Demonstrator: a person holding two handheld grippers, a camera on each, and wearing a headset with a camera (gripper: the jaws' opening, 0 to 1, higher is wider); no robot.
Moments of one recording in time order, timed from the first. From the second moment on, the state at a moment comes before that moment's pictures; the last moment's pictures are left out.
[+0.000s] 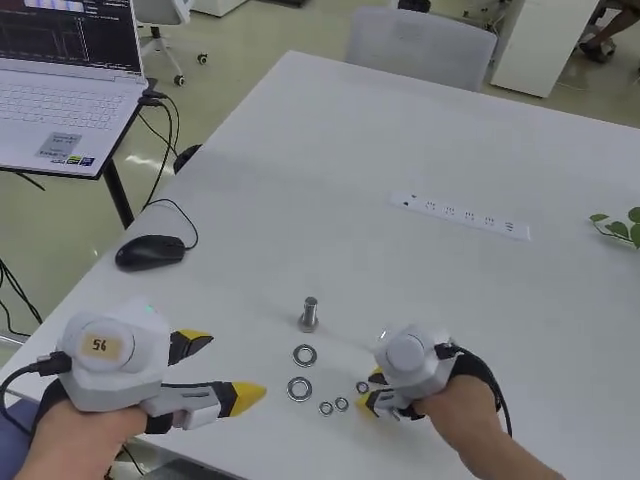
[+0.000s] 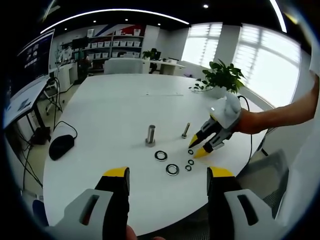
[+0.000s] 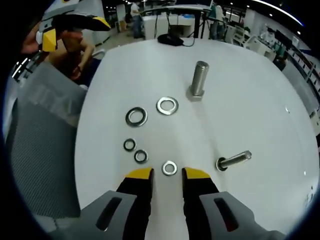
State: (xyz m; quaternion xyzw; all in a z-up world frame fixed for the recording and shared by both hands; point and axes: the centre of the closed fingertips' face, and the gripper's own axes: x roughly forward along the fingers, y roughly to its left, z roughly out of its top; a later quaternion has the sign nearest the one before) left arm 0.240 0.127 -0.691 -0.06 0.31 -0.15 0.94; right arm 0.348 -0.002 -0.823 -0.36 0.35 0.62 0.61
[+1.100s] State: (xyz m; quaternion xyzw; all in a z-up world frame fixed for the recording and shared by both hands) left arm 0.238 0.129 -0.693 -0.06 0.32 -0.15 0.93; right arm 0.347 -0.006 -0.824 -0.36 0.37 0.61 0.60
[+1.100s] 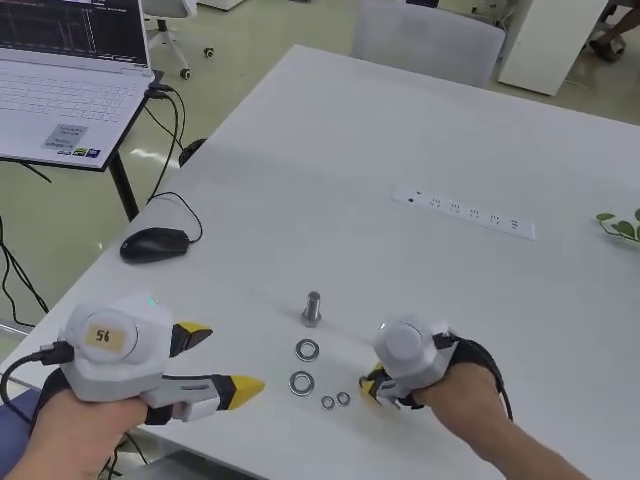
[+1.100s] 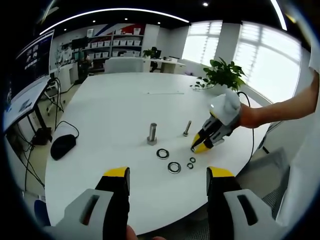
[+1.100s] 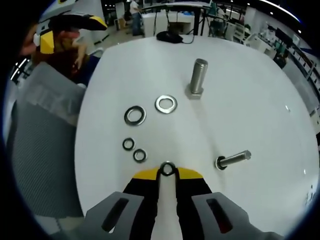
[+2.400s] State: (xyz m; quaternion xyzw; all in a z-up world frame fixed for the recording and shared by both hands) left arm 0.241 0.122 -0.692 -0.06 0.32 -0.16 0.93; right arm 0.413 -0.053 -0.758 -0.31 0.36 0.56 0.68
